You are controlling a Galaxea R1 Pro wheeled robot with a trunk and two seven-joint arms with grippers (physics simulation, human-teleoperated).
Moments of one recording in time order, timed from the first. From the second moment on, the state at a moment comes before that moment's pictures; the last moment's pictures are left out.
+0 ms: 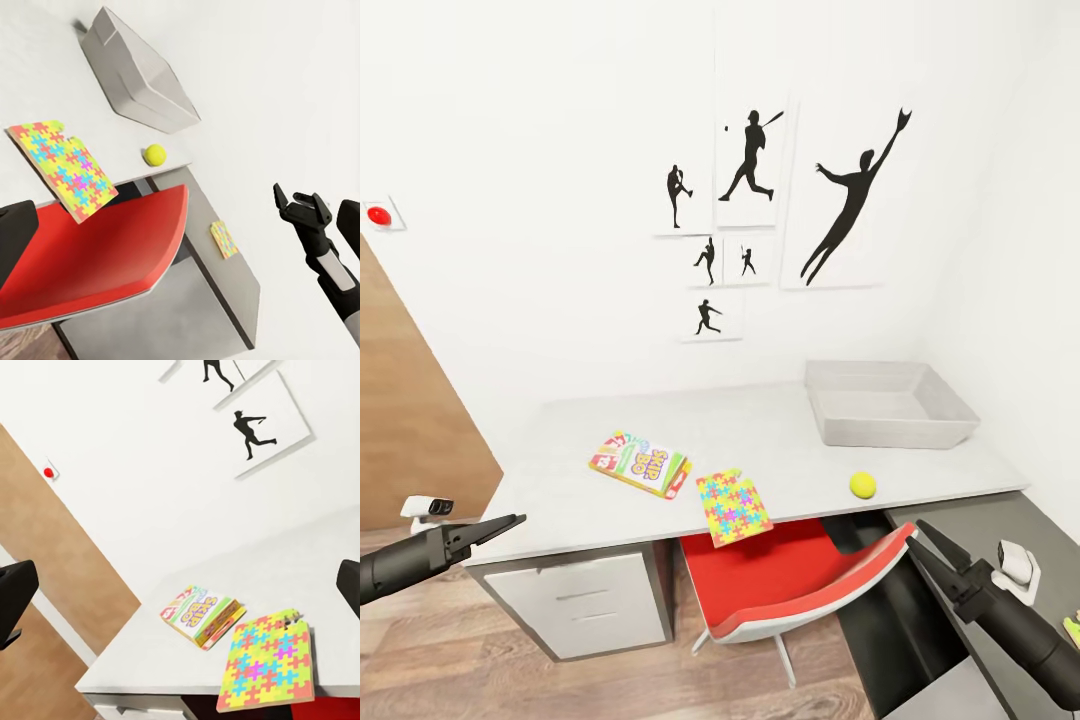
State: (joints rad) left arm -0.34 0.40 0.48 -1.23 0.21 0.89 -1.57; right arm -0.08 -0.02 -0.65 -1.55 -0.43 0.42 1.26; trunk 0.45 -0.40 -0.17
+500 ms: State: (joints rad) left arm -0.34 0.40 0.48 -1.23 0.21 0.89 -1.57; right arm -0.08 -0.02 -0.65 -1.55 -0.43 0.42 1.26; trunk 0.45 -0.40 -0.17
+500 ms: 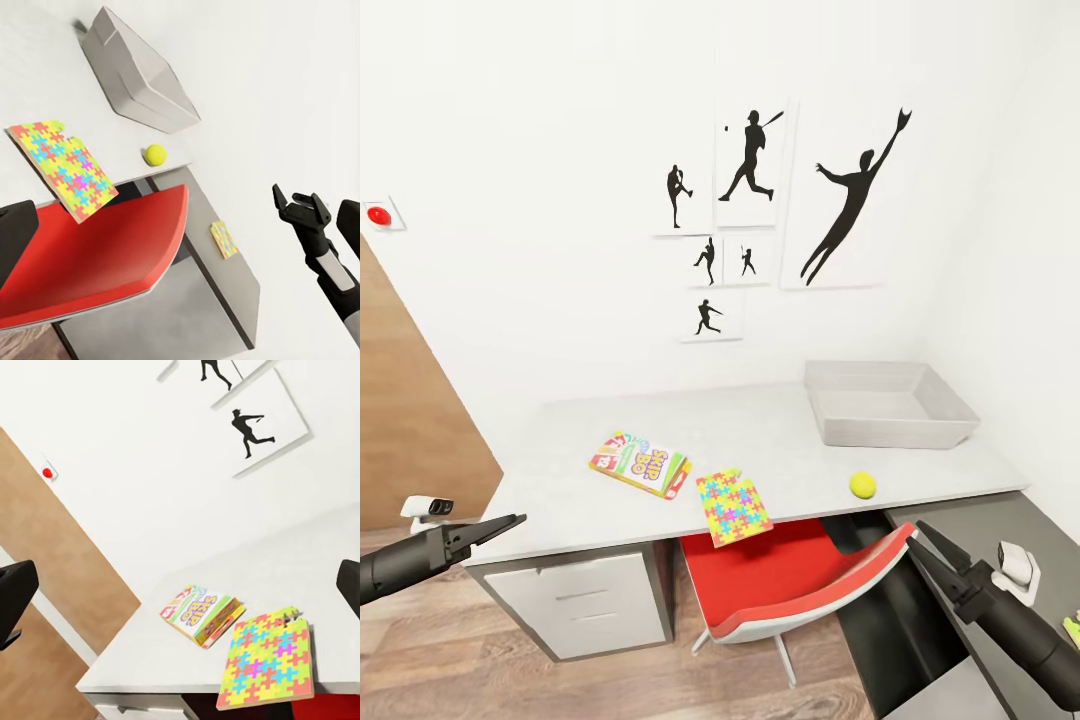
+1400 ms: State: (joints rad) left arm -0.35 0.37 0.47 -1.23 0.20 0.94 -1.33; right arm -0.09 -0.02 -0.66 -1.57 -0.43 0.64 1.18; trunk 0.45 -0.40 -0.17
